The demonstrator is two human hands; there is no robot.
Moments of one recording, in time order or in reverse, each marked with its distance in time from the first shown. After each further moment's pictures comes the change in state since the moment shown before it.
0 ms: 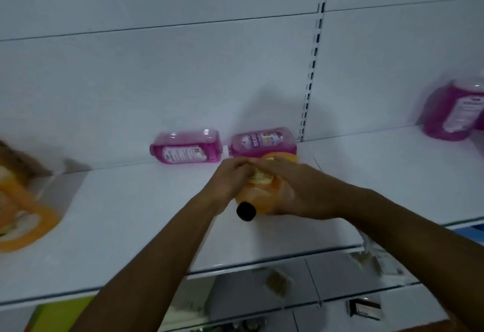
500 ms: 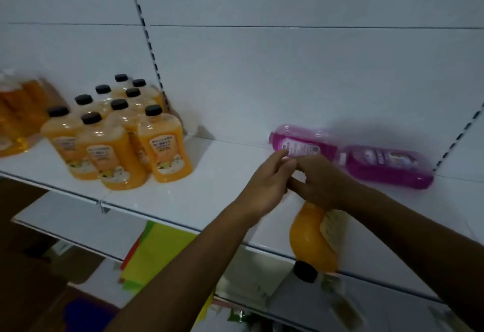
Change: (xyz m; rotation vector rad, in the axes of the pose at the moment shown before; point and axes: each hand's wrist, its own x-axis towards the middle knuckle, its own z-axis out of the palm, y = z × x) left_hand -0.109 -0.010 -0.104 -0.040 0.268 0.038; right_hand 0.138 -0.092 0.076 -0.025 0.114 -0.375
